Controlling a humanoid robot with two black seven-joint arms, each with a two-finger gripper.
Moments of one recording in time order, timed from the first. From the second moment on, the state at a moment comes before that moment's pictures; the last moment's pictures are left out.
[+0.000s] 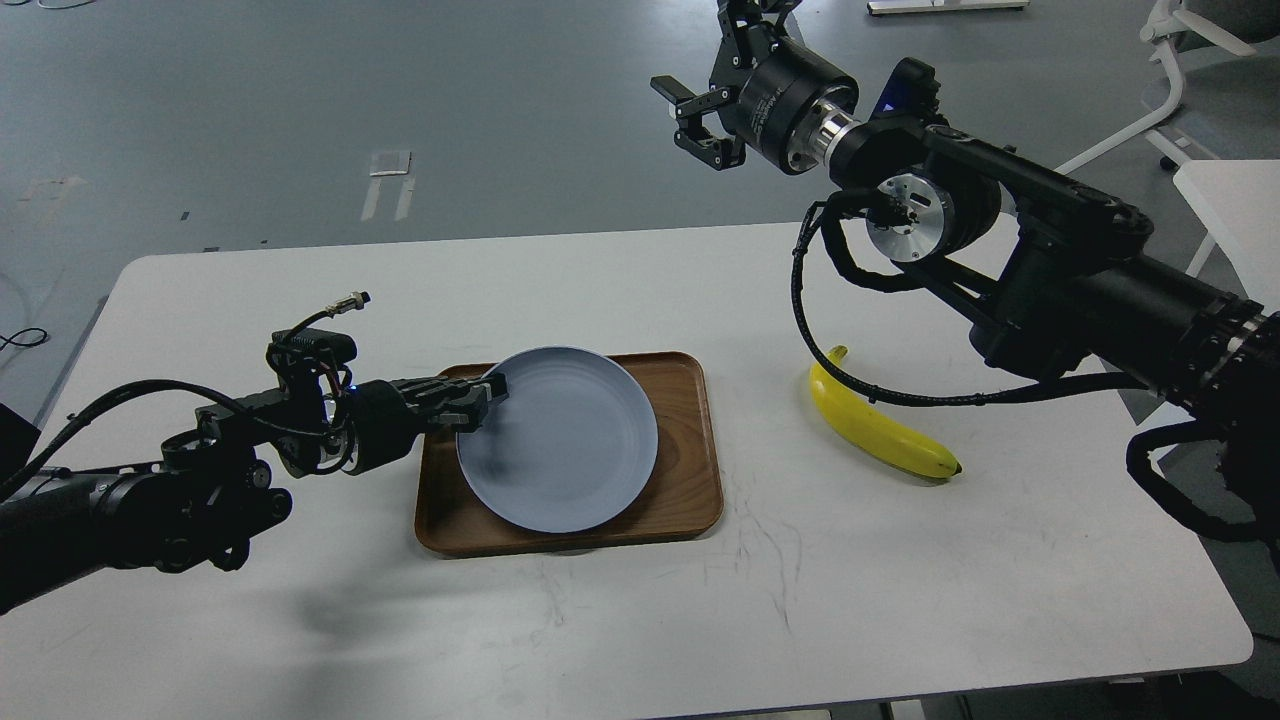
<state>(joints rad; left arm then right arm) -0.85 0.44 0.02 -0.87 1.30 0.10 -0.49 1.20 -0.24 0.34 0.92 0.08 0.07 0.18</state>
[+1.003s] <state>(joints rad) -0.86 0.39 0.02 -0.80 1.29 0.09 -0.49 1.19 -0.24 0.34 0.92 0.08 0.07 0.19</state>
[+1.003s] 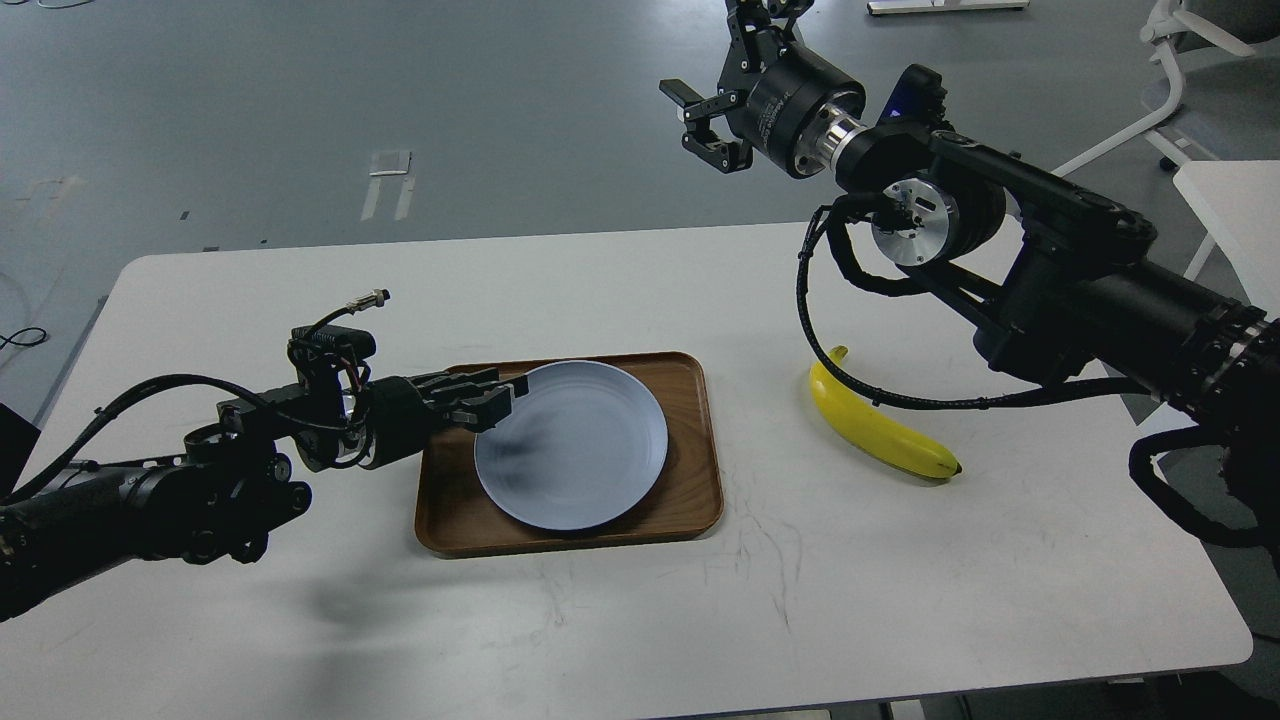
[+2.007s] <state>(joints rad) -0.94 0.51 -0.50 -1.03 0.12 -0.17 -0.19 1.12 -0.26 0.35 0.92 0.07 0.08 0.19</state>
